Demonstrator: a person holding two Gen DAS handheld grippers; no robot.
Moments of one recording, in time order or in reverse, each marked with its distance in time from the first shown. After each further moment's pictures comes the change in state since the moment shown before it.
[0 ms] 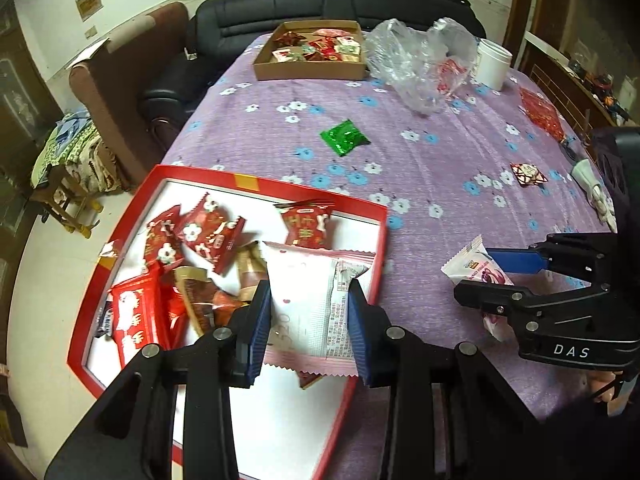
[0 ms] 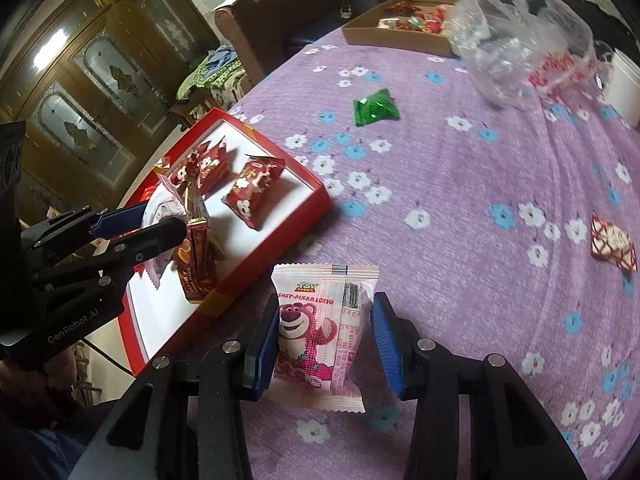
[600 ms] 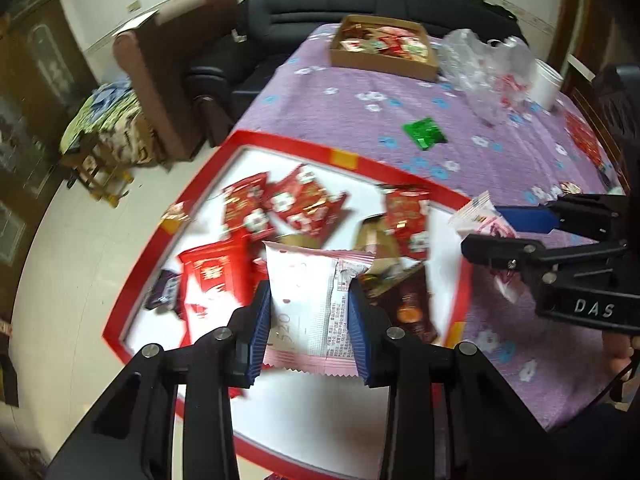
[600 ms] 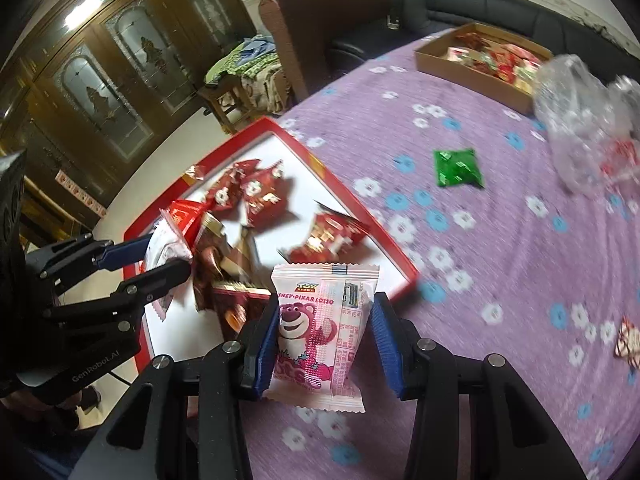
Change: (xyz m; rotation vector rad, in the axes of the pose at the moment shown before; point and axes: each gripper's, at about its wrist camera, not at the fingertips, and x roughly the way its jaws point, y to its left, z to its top) left arm 0.004 0.071 -0.020 -0.123 0.025 0.088; right arm 0.028 0.066 0.053 -0.155 -0.006 0.012
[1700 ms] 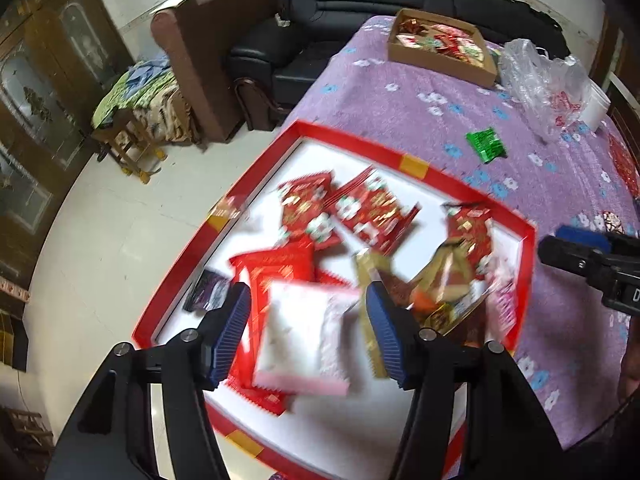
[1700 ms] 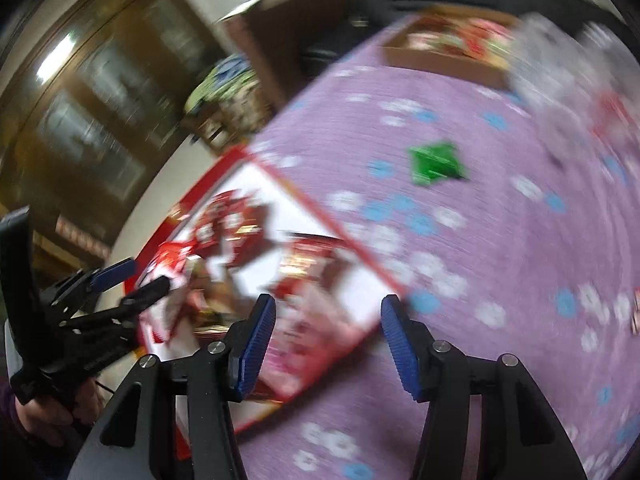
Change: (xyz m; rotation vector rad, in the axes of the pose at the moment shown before) left arm 0.015 0.018 0.022 -0.069 0.040 0.097; right arm 0.001 -0.043 0.003 0.222 -0.029 0.018
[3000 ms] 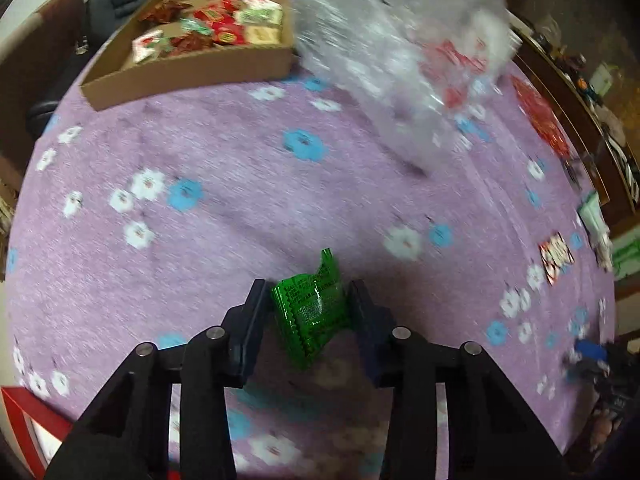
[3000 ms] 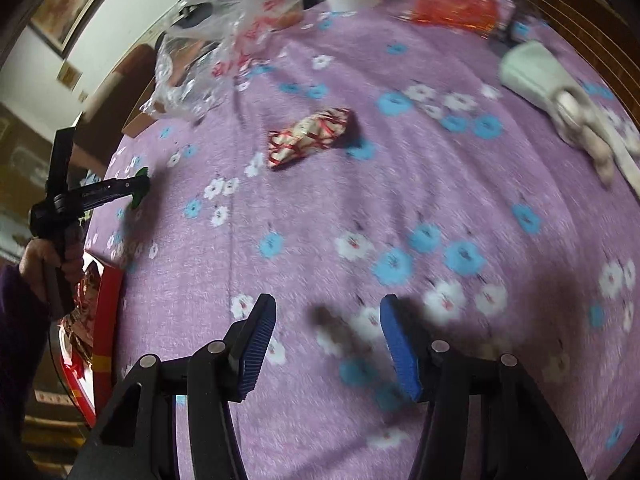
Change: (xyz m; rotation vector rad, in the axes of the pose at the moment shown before) left arm 0.113 -0.200 0.135 0.375 0.114 -0.449; right arm -0.110 -0.209 -0.140 0.524 -0.101 -0.275
